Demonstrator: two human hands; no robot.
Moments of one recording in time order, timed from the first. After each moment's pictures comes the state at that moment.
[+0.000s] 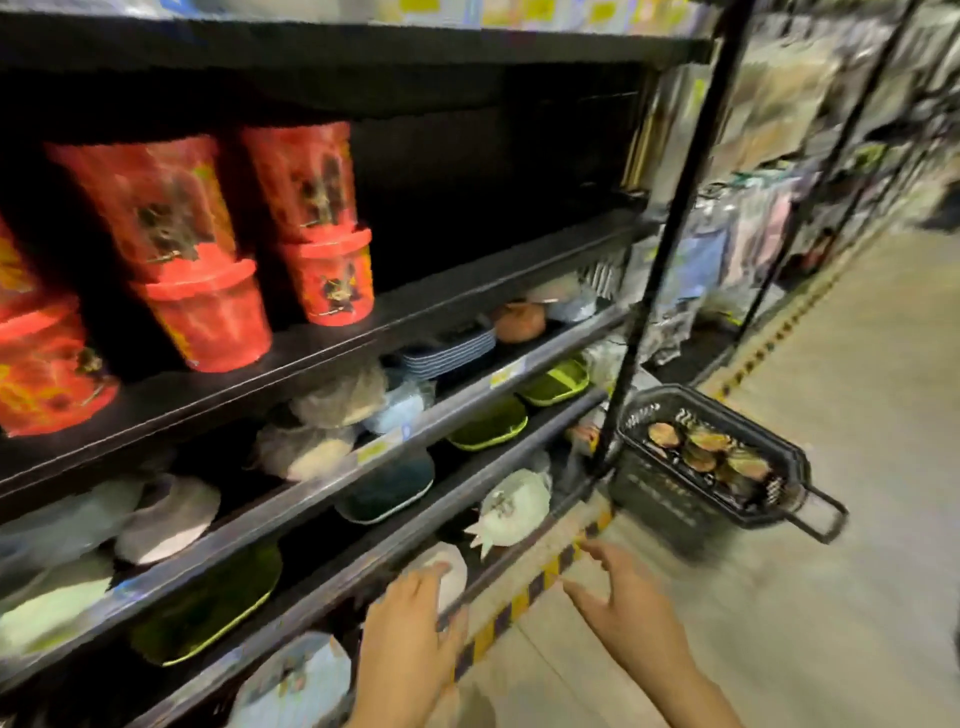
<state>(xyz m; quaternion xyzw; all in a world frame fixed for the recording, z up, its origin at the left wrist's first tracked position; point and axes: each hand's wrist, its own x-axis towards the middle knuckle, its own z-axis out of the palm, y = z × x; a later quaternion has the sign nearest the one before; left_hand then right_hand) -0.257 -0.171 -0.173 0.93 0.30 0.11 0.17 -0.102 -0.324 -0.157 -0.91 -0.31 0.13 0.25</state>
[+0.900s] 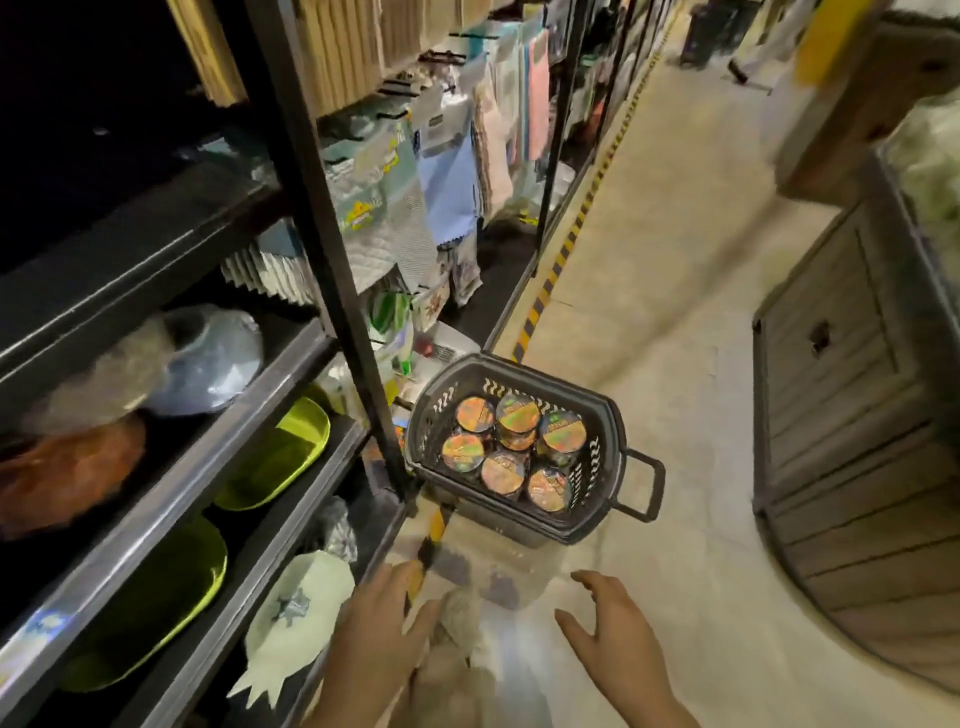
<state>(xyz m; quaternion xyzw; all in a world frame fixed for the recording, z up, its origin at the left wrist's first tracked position) 0.273 -0.211 -0.265 0.95 0.14 -0.12 0.27 0.326 -0.443 -0.272 -0.94 -0.02 0.23 0.27</state>
